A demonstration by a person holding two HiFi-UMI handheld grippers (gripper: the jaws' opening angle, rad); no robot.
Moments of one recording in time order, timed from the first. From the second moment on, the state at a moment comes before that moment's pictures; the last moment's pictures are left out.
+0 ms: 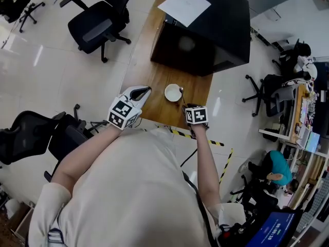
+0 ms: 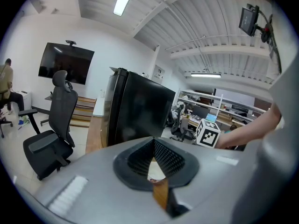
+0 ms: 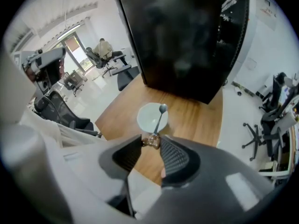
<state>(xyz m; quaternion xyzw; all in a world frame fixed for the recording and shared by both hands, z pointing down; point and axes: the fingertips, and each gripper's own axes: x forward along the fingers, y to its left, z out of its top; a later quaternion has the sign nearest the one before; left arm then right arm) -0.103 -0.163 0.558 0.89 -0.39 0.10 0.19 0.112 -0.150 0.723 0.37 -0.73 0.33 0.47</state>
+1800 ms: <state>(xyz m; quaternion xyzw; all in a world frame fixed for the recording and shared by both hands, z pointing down) -0.128 -0.165 0.568 0.88 -0.42 0.10 0.21 0.084 -0.161 0.810 0.26 -0.67 0.41 0.56</state>
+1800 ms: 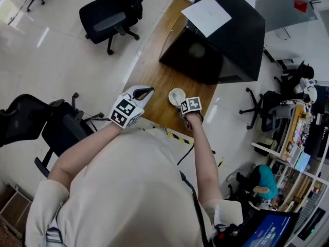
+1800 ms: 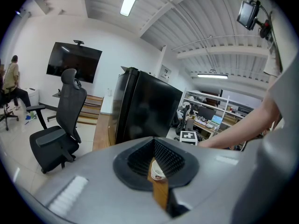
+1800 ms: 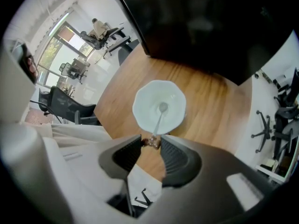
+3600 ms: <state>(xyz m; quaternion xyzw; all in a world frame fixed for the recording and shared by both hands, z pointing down) -0.112 -0.153 0.546 0.90 -0.38 0.12 0.20 0.137 -0.135 0.554 0.54 -0.80 0.25 0.01</state>
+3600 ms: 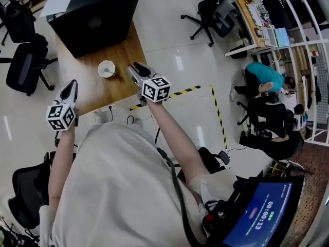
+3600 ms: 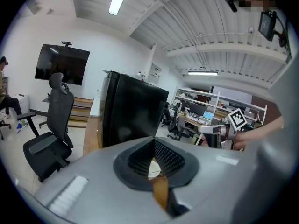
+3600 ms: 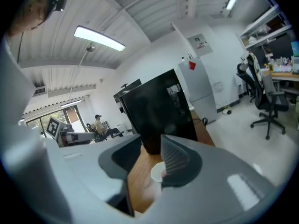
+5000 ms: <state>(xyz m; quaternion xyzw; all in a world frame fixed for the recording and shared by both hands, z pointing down) -0.033 0.066 0.539 0.83 -0.50 0.08 0.24 0.281 0.049 0.532 0.47 -0.86 0.21 0.01</state>
